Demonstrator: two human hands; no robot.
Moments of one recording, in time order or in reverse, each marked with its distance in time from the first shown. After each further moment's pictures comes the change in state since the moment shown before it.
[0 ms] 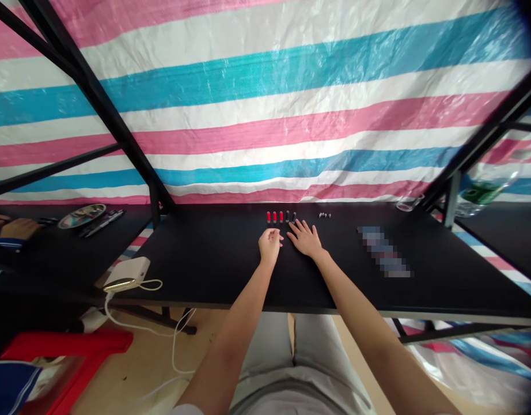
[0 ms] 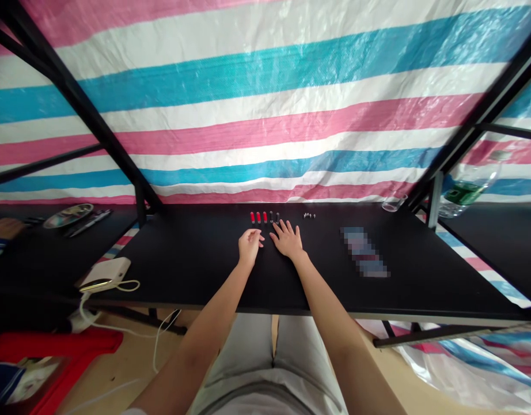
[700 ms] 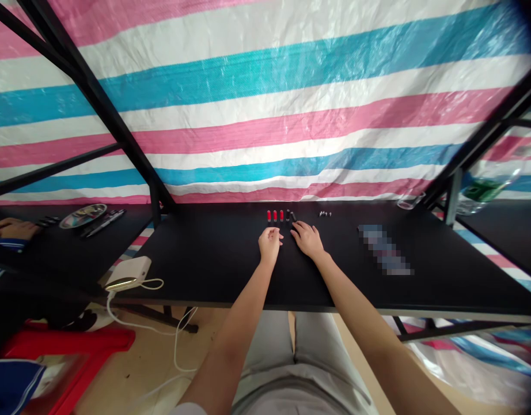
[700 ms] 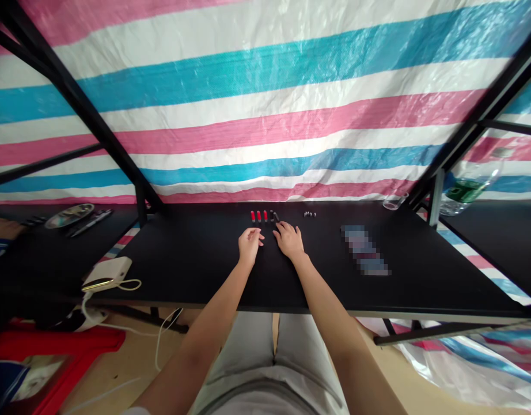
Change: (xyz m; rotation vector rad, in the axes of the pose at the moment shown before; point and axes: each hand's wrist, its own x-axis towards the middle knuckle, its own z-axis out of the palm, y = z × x) left_hand 0.000 0.001 -0.001 0.002 0.012 -0.026; right_hand -0.010 -0.003 -0.009 0.112 0.192 -0.040
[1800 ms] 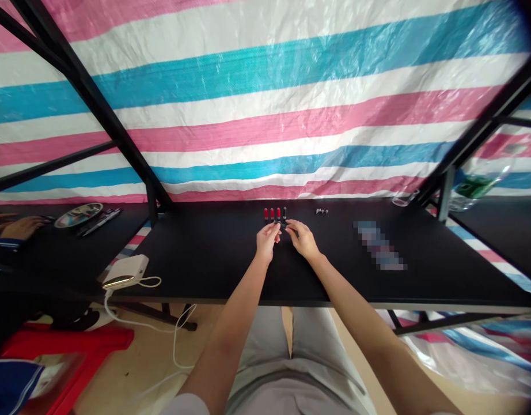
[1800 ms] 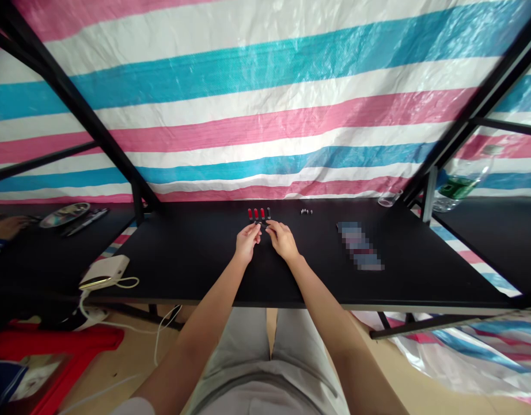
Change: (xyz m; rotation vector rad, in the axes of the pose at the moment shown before) left_hand 0.000 0.007 0.003 -0.429 -0.140 -0.159; right_hand -0.012 -0.015 -0.009 0.378 0.277 -0.274
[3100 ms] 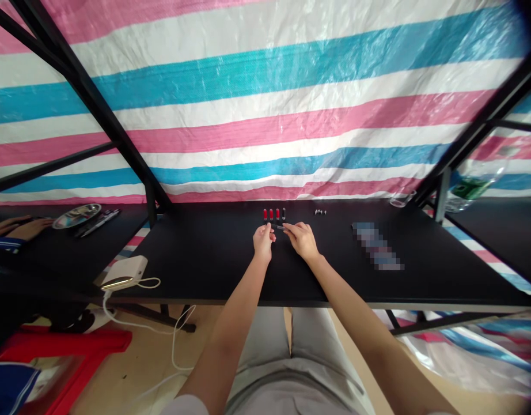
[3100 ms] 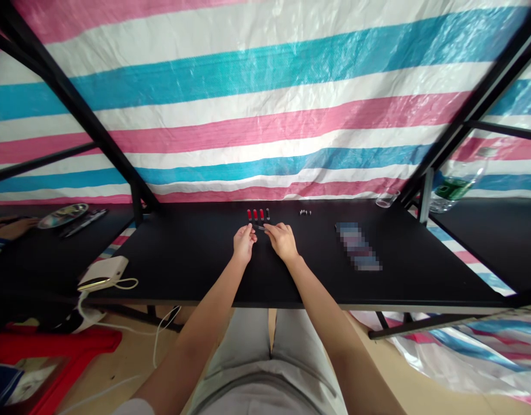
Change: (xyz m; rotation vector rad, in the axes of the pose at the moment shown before) left_hand 0.006 -0.005 -0.001 -0.064 0.199 -0.035; right_hand 0.000 -0.003 -0.005 -0.276 -0.065 -0.023
